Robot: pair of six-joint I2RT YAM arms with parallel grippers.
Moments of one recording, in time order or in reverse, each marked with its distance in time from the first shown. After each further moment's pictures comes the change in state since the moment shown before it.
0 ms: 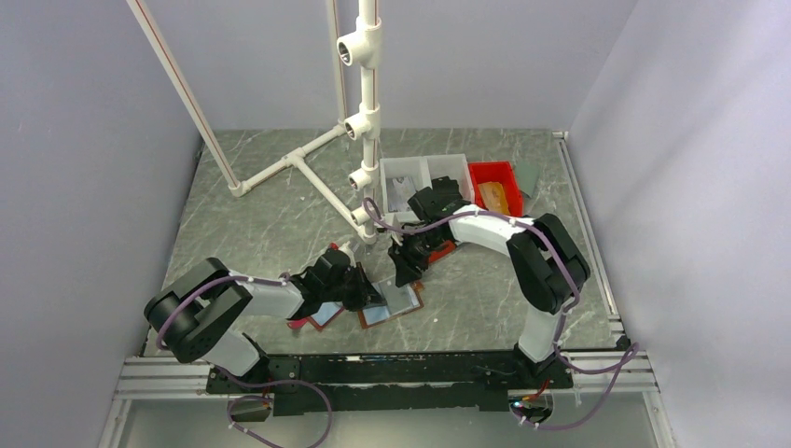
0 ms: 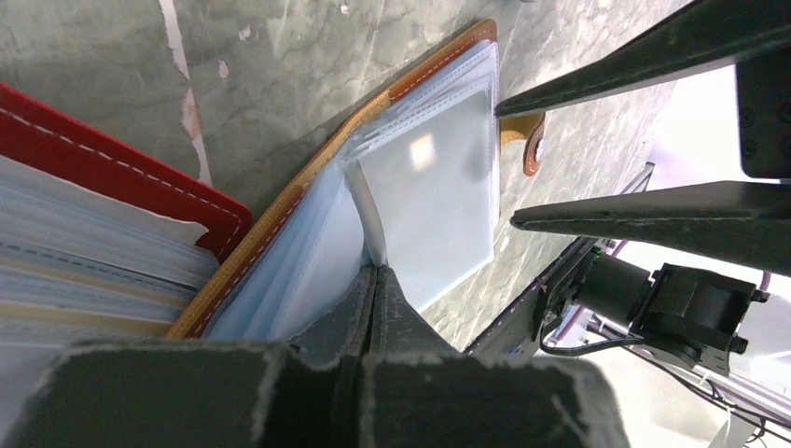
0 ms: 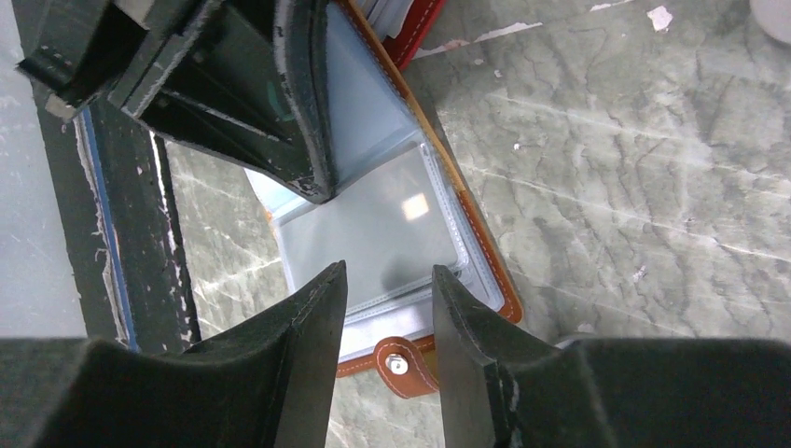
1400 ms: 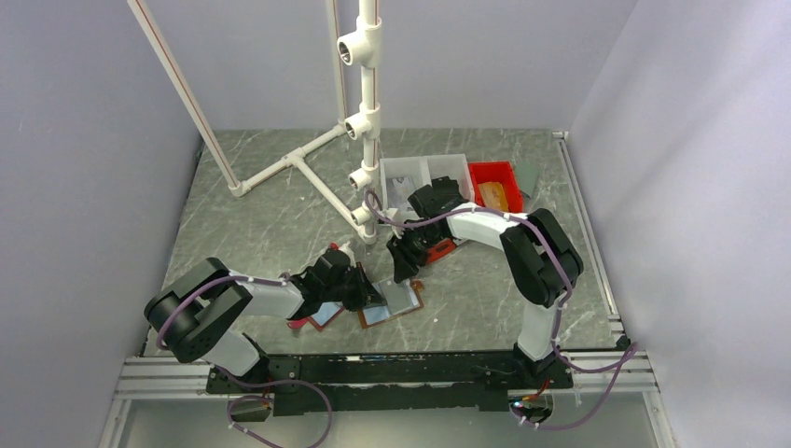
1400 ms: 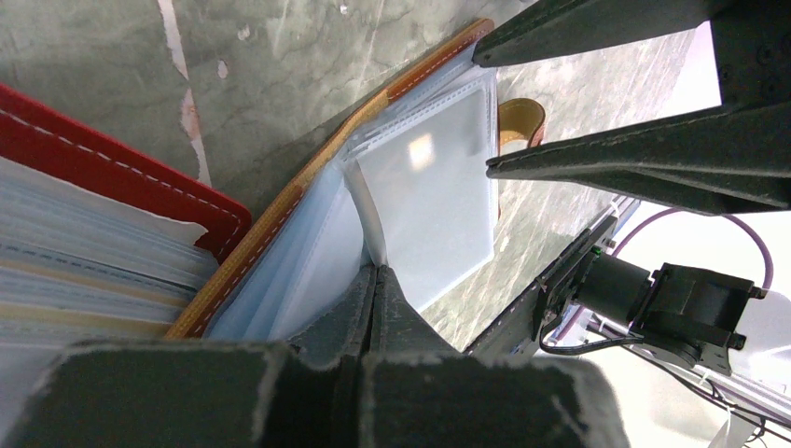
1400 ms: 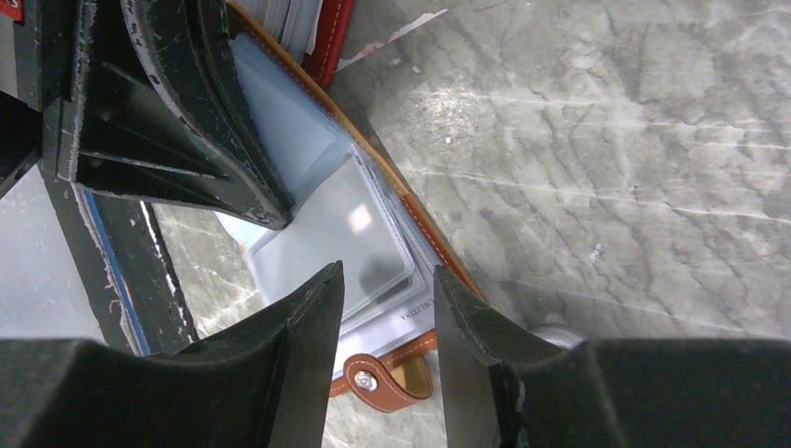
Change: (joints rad) left arm 0.000 0.000 0.000 0.003 0.002 0.000; right arm -0.018 0.062 0.021 0.056 0.048 0.192
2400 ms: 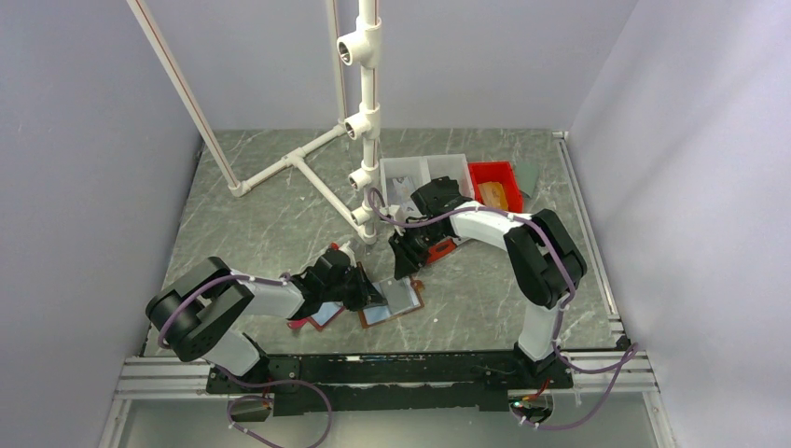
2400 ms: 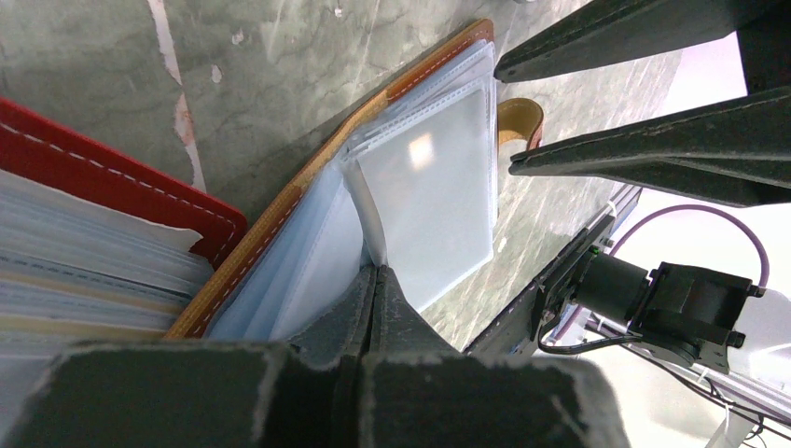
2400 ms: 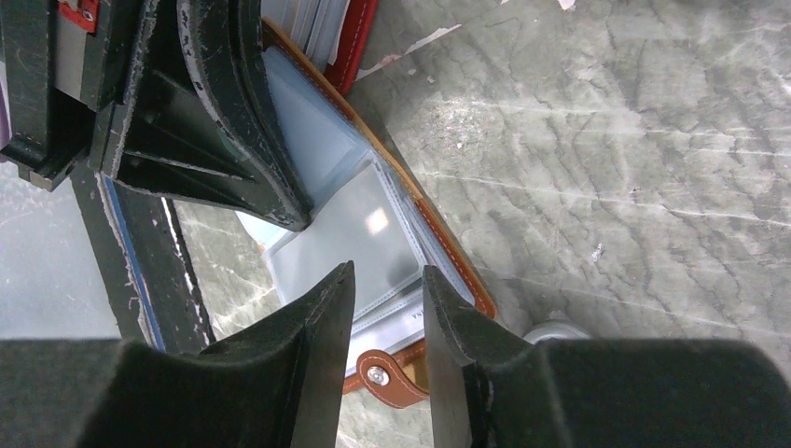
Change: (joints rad) left arm 0.001 0.009 -0.002 0.019 0.004 0.000; right arm -0.020 -0.019 0.000 -0.002 -0.042 0.000
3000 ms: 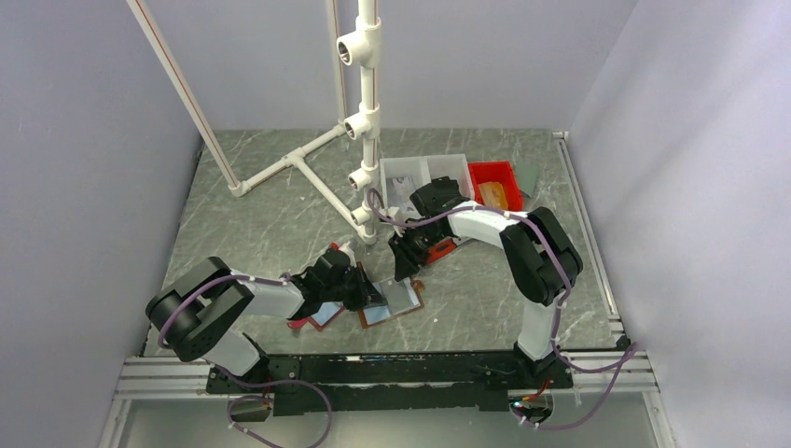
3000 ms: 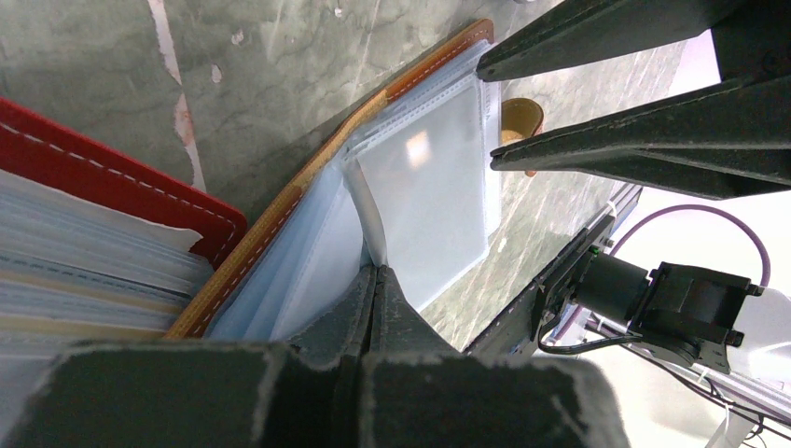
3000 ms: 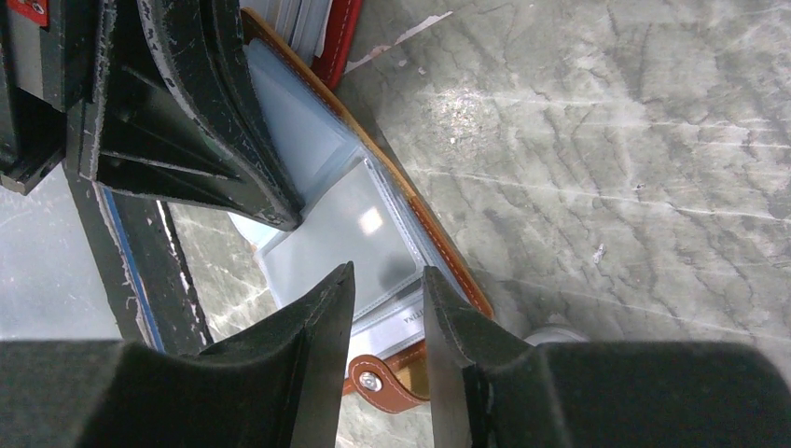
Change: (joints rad) left arm 0.000 0.000 0.000 0.000 0.000 0.000; right arm 0.004 0.029 0.010 -0.013 0.004 -0.001
